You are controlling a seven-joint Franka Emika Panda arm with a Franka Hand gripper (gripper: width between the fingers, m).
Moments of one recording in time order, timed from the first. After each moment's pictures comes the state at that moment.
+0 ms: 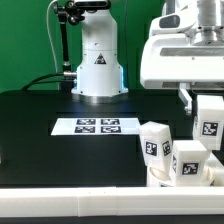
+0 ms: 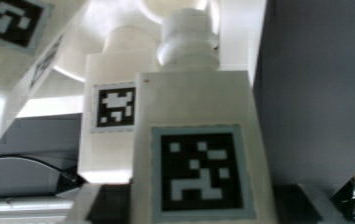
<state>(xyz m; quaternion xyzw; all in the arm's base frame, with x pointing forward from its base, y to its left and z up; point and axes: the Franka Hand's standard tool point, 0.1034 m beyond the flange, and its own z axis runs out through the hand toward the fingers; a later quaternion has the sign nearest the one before) 0.611 0.126 0.113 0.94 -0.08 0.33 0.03</state>
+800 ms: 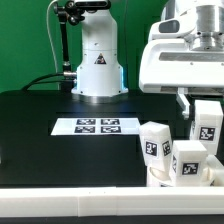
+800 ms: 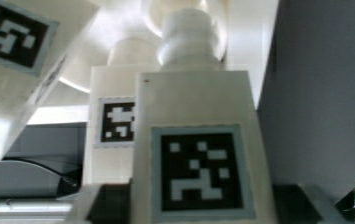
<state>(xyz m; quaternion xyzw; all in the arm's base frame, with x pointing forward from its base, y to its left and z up) 0.611 0.119 0.105 0.94 -0.07 0.33 0.04</state>
